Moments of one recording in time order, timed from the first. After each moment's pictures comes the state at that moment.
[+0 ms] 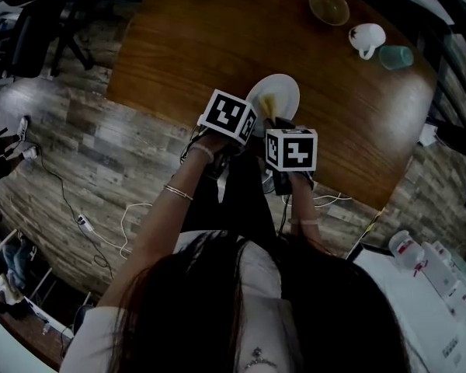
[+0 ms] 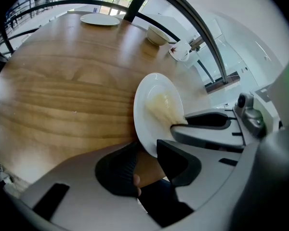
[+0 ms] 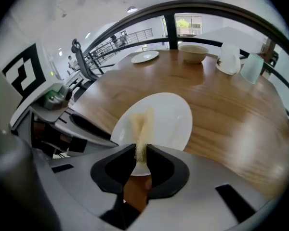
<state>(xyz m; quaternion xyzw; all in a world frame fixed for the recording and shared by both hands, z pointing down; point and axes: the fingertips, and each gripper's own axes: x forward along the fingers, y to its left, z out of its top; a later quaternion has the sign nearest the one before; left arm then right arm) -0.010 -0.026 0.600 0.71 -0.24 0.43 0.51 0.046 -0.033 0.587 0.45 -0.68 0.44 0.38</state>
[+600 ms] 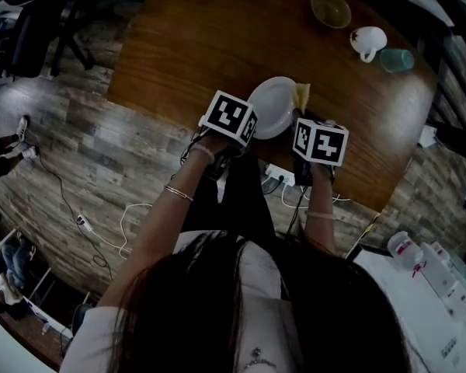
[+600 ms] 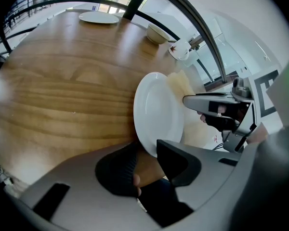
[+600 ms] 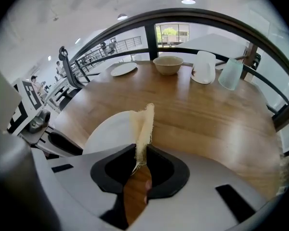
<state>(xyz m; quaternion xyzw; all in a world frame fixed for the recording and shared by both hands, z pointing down) -0.011 -0.024 0.600 0.71 -0.23 0.43 0.51 0.118 -0.067 0.576 0.53 -0.64 0.42 0.37</state>
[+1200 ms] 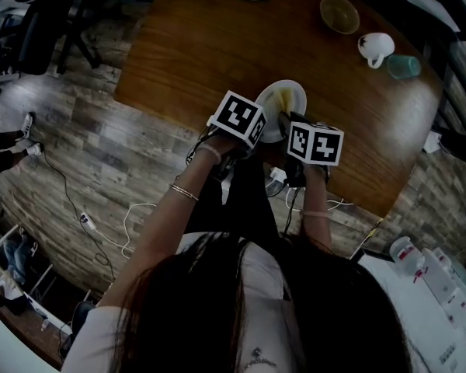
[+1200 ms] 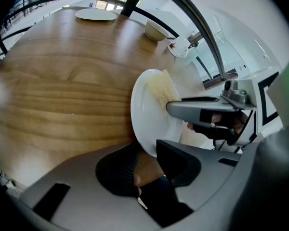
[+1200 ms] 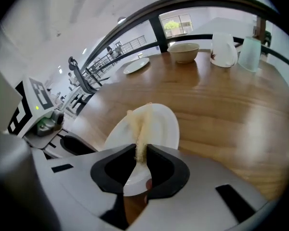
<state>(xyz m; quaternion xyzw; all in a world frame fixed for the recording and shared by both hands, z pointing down) -0.009 -0.023 0.599 0.71 -0.21 0.44 0.51 0.062 -0.064 0.593 0.46 -0.68 0.47 0.31</state>
